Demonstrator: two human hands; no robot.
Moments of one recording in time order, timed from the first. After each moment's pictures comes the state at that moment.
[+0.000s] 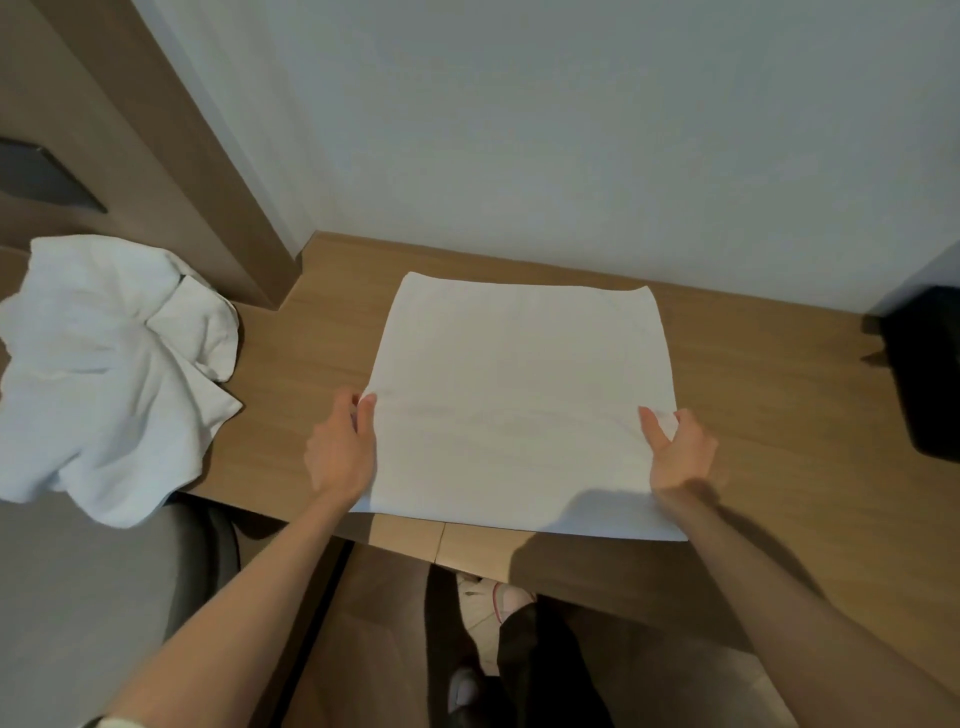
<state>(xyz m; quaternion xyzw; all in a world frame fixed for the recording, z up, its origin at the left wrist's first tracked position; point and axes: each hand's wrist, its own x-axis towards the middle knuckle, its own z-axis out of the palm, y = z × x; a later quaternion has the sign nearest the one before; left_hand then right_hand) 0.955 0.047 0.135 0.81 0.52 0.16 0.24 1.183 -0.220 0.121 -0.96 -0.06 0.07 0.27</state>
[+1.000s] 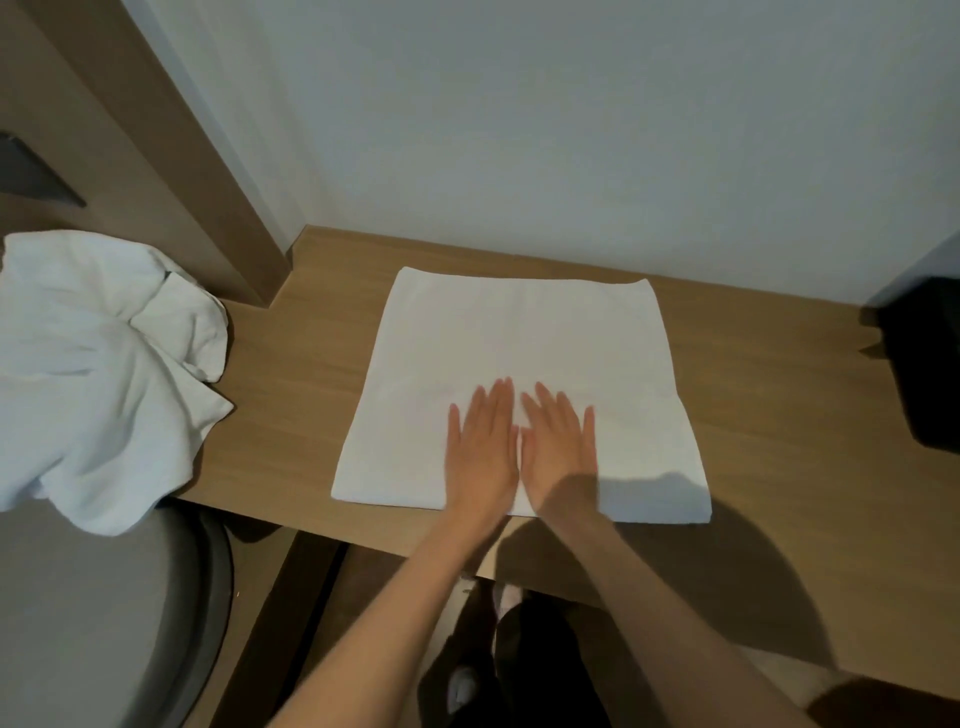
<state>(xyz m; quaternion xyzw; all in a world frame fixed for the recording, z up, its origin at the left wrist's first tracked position) 1.028 -0.062 0.131 0.94 0.29 0.04 0.16 1.096 -0.135 0.129 -0.93 -0.35 0.10 0.09</state>
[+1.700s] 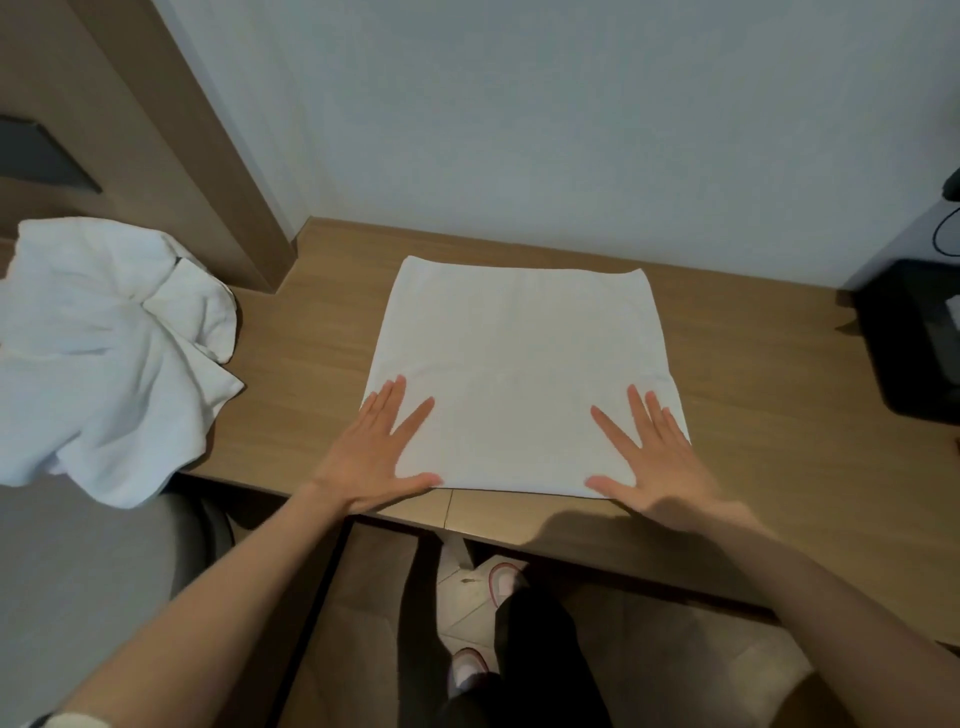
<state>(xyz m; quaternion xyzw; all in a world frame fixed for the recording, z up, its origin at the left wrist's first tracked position) 0.921 0.042 0.126 0.98 0.14 -0.12 0.07 1.148 -0.257 0.125 -0.87 -0.45 0.19 0.02</state>
